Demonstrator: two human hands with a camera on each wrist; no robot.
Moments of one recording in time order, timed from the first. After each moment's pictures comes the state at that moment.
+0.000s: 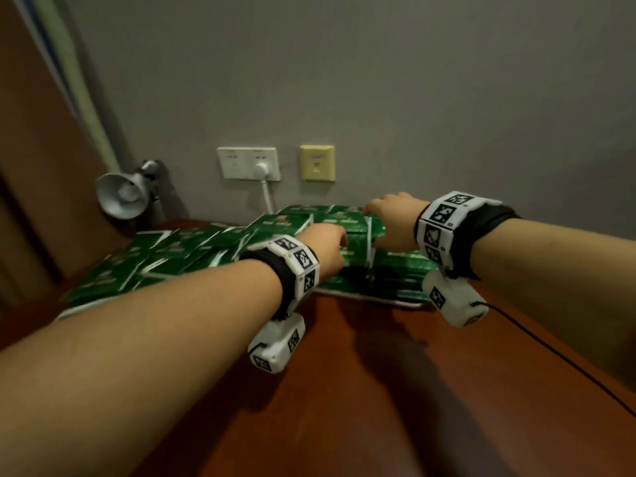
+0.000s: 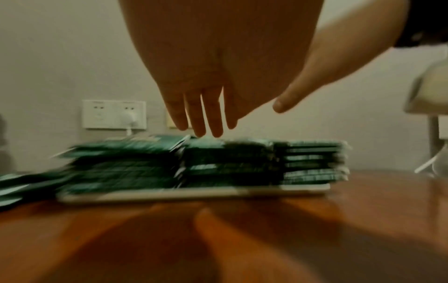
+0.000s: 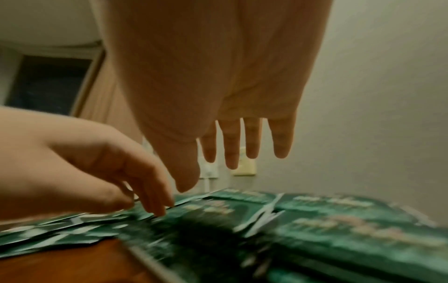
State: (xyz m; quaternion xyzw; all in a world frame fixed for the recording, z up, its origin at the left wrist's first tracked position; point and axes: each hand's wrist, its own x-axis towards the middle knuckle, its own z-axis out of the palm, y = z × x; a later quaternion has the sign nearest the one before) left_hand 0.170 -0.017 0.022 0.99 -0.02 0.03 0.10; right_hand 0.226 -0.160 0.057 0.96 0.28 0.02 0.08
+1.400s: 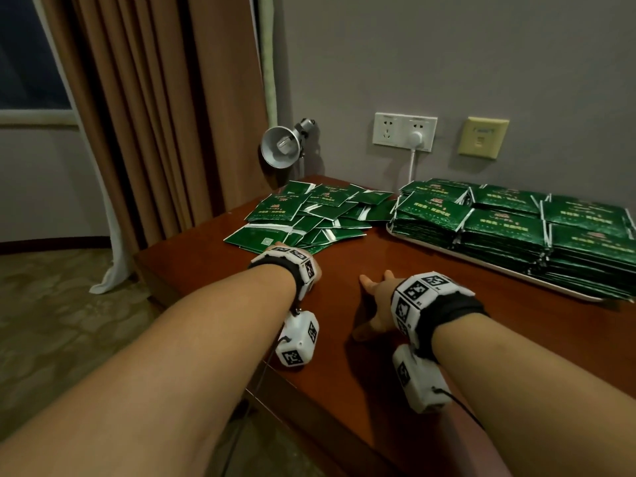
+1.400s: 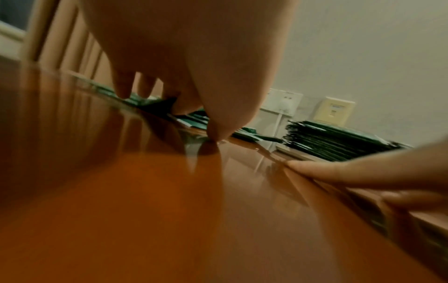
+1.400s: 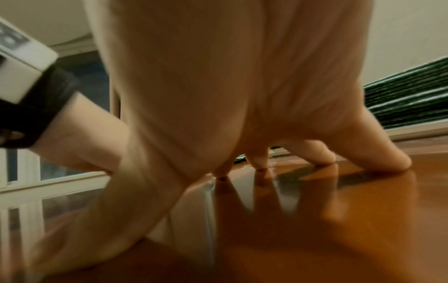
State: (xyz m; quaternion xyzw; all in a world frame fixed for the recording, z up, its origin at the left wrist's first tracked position) left_hand 0.024 0.214 -0.082 0.90 0.38 -0.20 -0.01; right_hand 0.057 0.048 -0.082 0.91 0.33 -0.19 0.15
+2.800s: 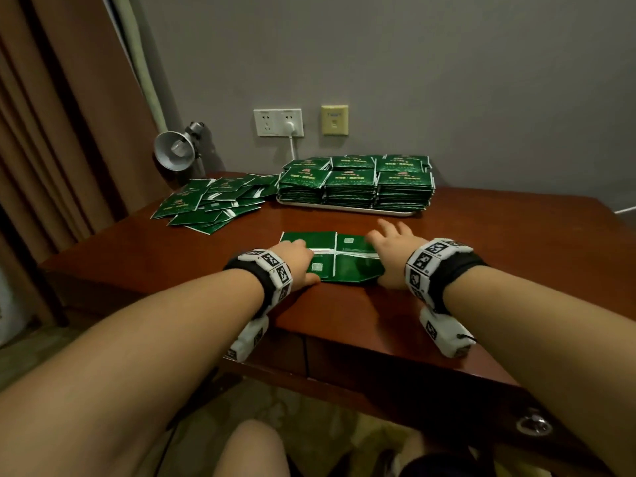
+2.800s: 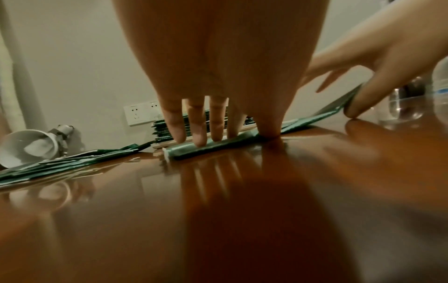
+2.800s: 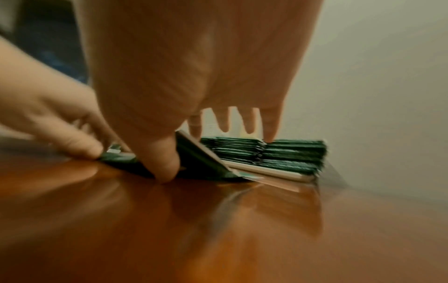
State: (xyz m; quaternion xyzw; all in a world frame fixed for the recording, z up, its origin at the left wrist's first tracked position) left_hand -0.051 0.019 -0.077 0.99 -0.02 -0.06 -0.11; right_hand 0.003 -0.188 -0.066 0.97 0.24 -0.05 0.07
